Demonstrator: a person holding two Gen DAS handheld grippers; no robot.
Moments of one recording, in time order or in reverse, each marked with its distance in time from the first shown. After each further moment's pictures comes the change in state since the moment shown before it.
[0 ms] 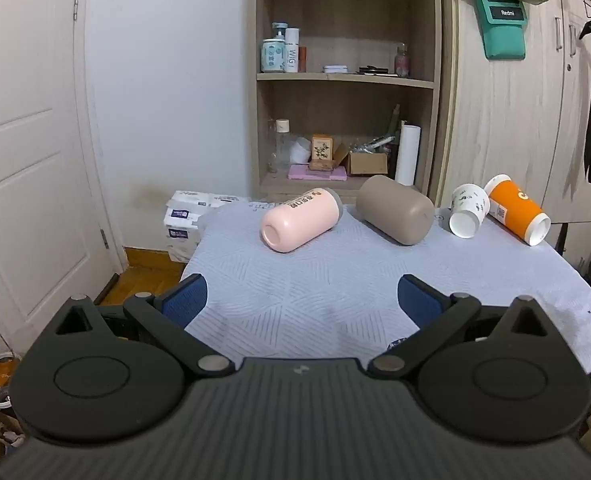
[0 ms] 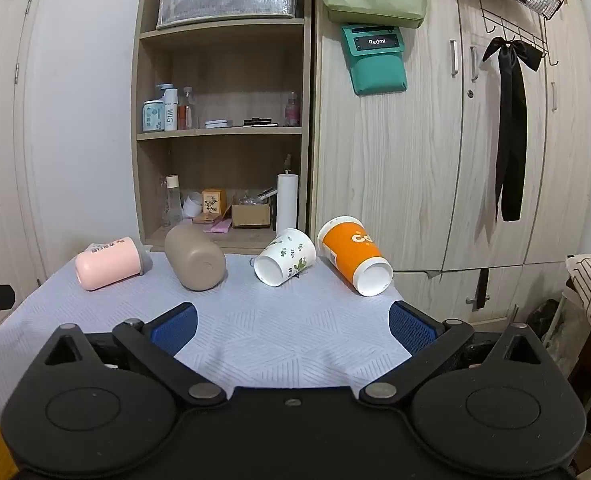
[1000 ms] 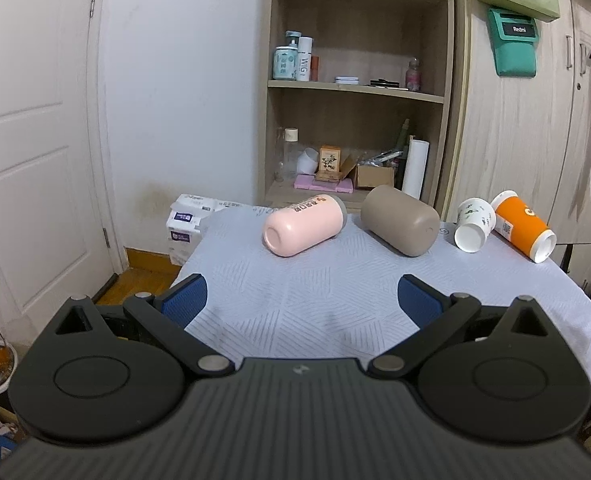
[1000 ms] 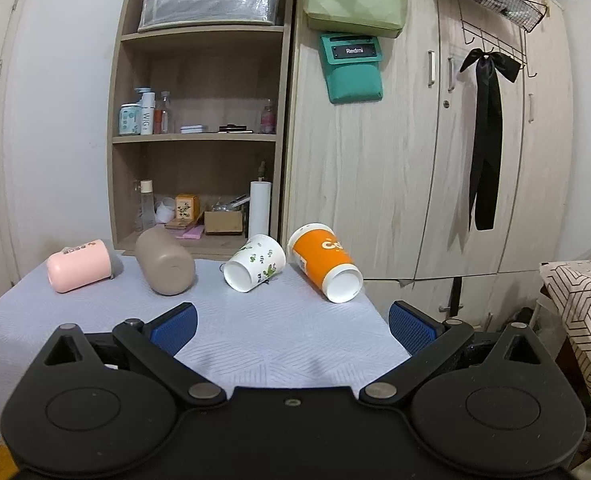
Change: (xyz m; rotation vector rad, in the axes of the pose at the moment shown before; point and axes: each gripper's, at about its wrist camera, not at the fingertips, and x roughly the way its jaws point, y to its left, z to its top) left arm 0.006 0.001 -0.009 -0.052 -0.030 0.014; right arm 0.001 -0.006 -0.005 -0.017 -0.030 -0.090
